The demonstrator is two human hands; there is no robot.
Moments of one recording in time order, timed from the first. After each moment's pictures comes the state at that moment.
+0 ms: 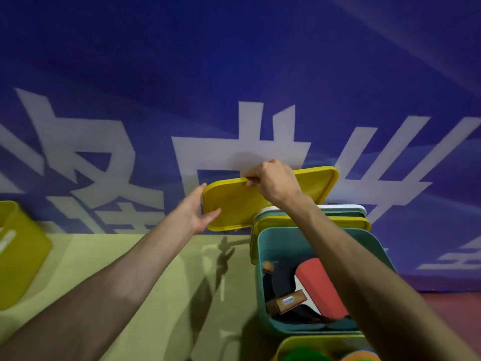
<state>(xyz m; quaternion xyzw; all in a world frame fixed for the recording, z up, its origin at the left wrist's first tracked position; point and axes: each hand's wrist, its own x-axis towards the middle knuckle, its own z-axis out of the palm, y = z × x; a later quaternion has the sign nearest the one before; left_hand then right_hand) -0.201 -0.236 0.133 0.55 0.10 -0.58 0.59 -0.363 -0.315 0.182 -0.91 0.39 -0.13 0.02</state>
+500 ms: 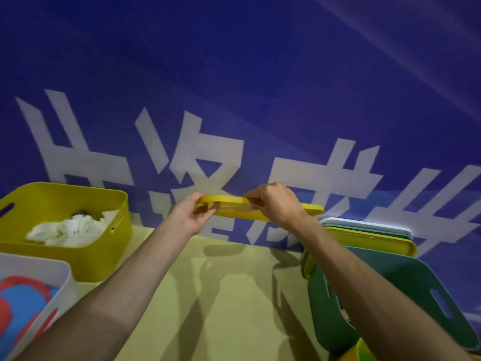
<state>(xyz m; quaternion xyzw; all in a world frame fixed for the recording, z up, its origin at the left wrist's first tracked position) -0.028 -0.079 0.160 0.43 0.07 -0.54 0.72 -0.209 -0.165 0.211 -0.96 0.27 -0.11 0.00</state>
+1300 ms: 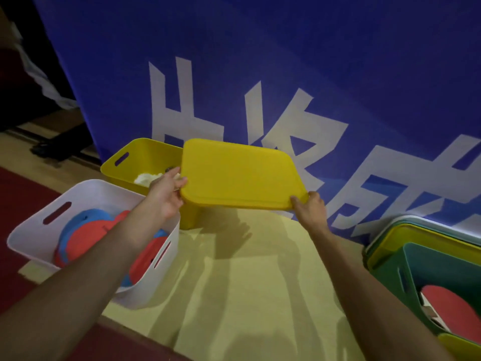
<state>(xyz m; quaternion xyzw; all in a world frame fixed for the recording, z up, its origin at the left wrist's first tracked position) 0.138 0.124 0.131 0.53 -0.01 -0.41 0.74 -0.104 -0.073 0.113 -0.75 0.56 -0.18 0.30</state>
